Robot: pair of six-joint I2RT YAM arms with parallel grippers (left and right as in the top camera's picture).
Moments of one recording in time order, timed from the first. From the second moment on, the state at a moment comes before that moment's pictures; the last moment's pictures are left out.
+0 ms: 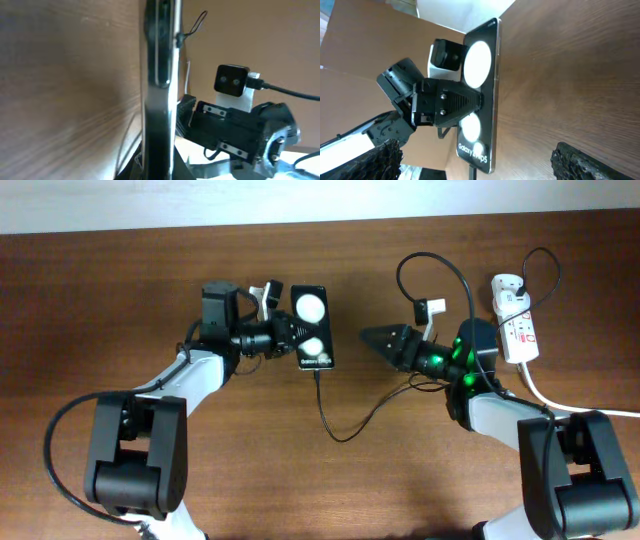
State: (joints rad) left arm -0.17 1.90 1.07 0.18 1.06 -0.70; right arm 0.09 1.70 0.63 0.82 -0.99 0.98
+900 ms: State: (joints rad) left arm -0.26 1.97 1.24 -0.46 0.35 -0.29; right arm 0.09 1.38 0.67 0.06 -0.82 0.61
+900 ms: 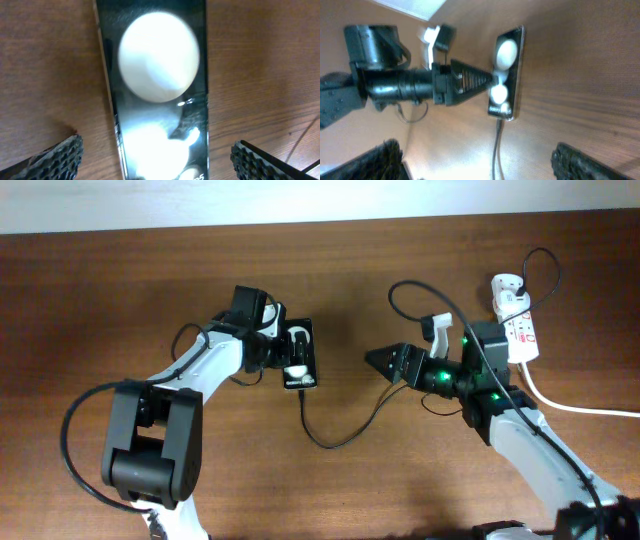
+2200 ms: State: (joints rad) left arm -0.29 1.58 1.32 -0.67 0.30 -0.23; right arm -0.48 2.16 1.50 -0.36 -0.34 0.34
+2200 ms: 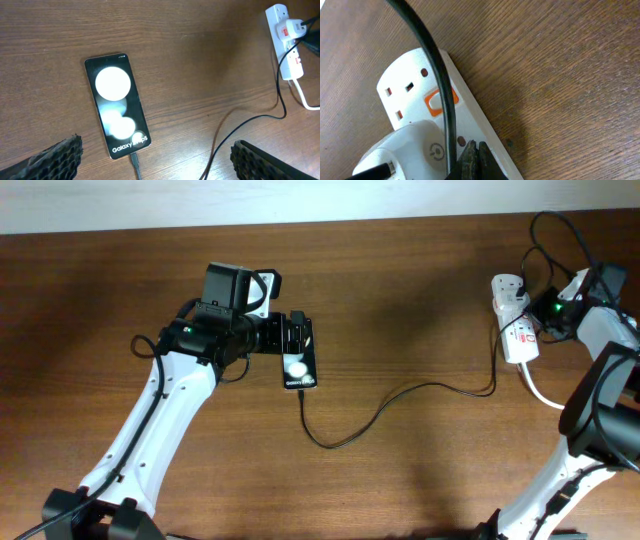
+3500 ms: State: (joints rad) left arm -0.29 1.52 1.32 -0.75 0.30 -0.17; right arm -0.19 1.35 1.83 -1.18 -0.04 0.33
